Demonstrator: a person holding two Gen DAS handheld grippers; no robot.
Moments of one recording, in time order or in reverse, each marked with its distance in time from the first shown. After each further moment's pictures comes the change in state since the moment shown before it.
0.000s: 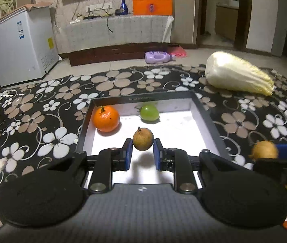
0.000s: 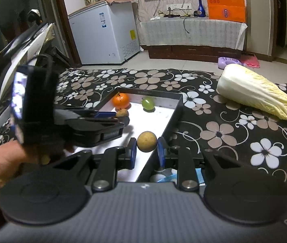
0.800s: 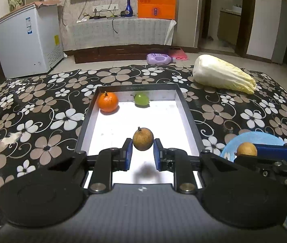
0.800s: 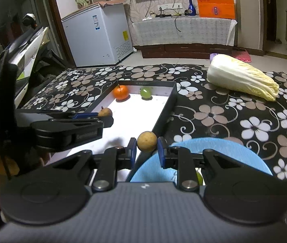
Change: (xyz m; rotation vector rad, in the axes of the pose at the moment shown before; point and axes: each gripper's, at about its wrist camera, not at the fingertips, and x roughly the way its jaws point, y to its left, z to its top) left arm -0.074 -0.018 -0.031 -0.043 -0.005 0.003; right arm -0.040 0.010 -0.031 0.048 -0.007 -0.034
